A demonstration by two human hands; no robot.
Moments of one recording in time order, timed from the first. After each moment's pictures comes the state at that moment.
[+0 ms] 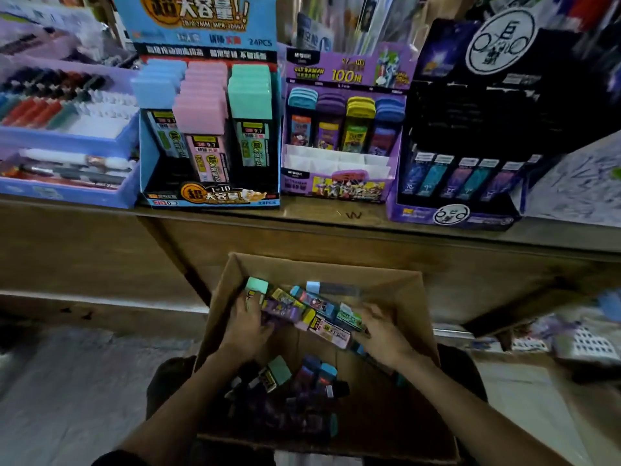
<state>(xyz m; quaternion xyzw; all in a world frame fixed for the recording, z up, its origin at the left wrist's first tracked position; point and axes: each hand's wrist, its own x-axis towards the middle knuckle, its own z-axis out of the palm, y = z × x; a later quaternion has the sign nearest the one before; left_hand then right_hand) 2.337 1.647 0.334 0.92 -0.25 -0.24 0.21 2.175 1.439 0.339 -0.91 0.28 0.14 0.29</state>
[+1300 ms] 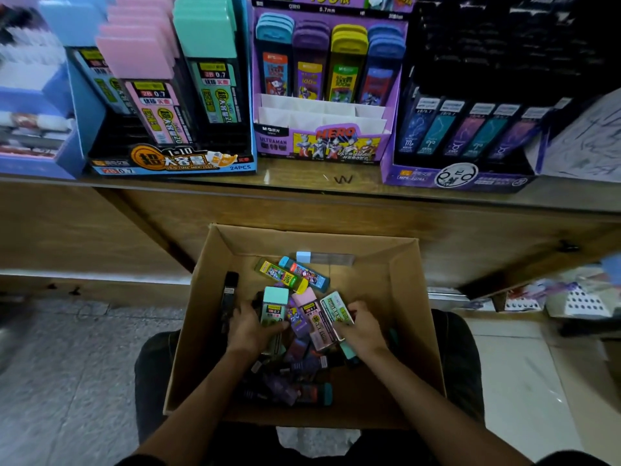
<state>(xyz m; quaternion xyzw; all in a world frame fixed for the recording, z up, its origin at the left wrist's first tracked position) 2.297 1.642 0.291 0.89 -0.05 -0.33 0.30 2.164 1.480 0.297 -0.74 0.48 0.08 0.47</state>
